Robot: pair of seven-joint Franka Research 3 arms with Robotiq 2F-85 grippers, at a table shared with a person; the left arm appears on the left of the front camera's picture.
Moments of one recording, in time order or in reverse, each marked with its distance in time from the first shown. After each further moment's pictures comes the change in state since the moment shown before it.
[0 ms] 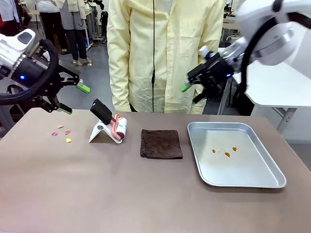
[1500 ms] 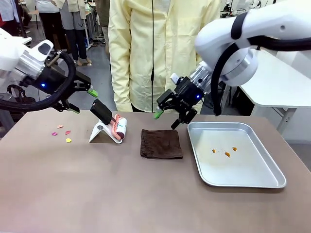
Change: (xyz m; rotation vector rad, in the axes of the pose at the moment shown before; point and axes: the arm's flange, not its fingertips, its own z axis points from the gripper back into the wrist) left arm 0.041 0.016 -0.043 0.101 -0.138 -0.056; right arm -0.034 0.035 -0.112 -0.089 0.140 -0.160
